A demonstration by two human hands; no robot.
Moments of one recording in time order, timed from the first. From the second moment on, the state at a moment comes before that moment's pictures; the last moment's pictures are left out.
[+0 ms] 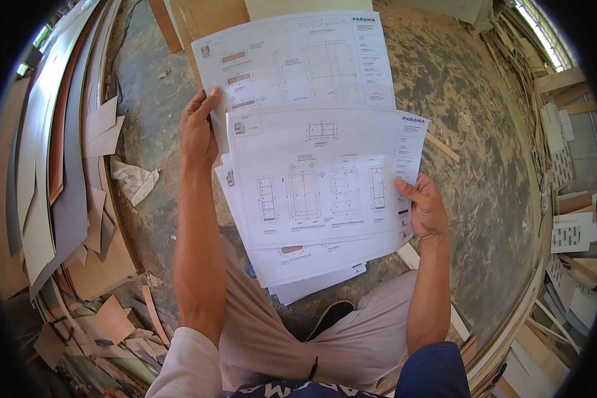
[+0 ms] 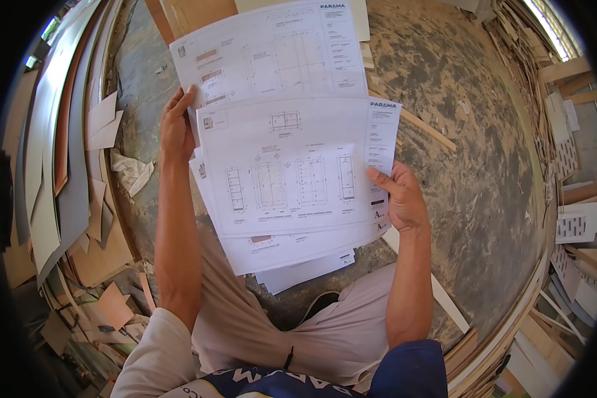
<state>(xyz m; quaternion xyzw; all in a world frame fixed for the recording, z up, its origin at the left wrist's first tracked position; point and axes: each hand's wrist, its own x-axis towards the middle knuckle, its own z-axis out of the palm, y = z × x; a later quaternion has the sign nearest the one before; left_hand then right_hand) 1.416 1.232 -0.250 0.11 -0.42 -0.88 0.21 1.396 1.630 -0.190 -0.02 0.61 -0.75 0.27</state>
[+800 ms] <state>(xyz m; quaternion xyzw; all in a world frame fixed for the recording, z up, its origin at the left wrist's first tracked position) 1.416 1.227 -0.253 0.09 -0.41 -0.88 0.20 1.397 1.629 -0.187 -0.02 0.61 -0.75 0.26</state>
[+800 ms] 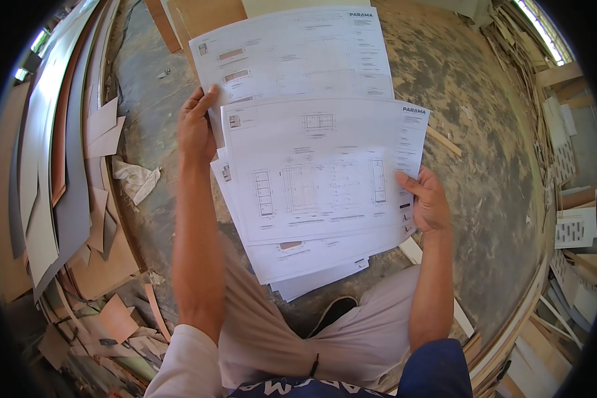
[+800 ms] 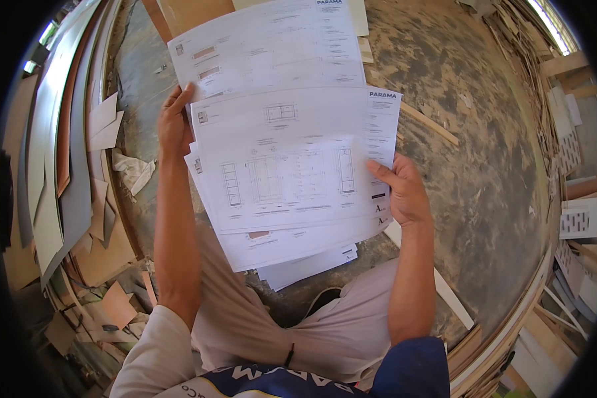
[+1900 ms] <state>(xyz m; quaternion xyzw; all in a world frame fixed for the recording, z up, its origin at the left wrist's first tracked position) 1.418 1.229 -0.250 0.10 -0.43 -0.88 0.21 1.398 1.630 -0.187 -0.02 0.60 -0.75 0.26</state>
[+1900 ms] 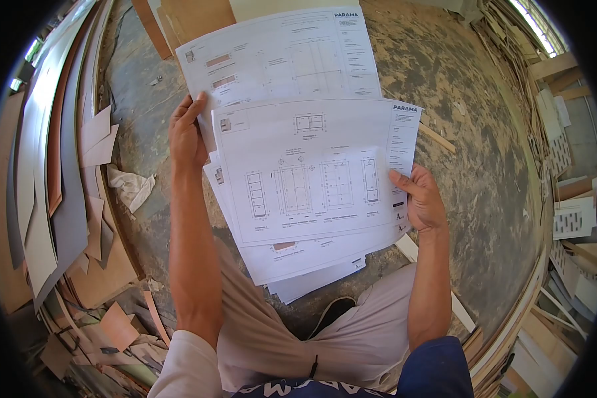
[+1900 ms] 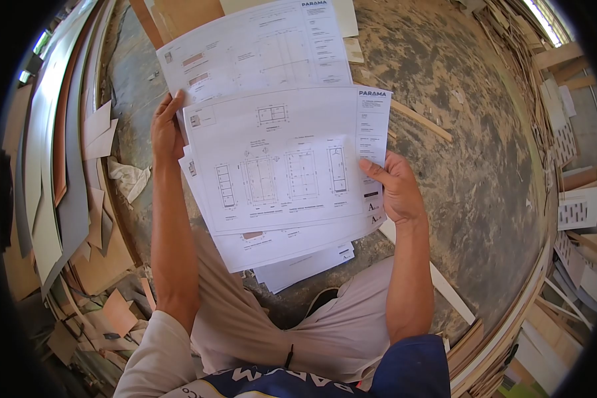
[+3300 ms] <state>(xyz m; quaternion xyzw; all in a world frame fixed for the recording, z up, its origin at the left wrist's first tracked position) 1.418 1.228 -0.250 0.10 -0.45 -0.87 0.19 1.399 1.631 -0.184 -0.03 0.61 -0.75 0.27</state>
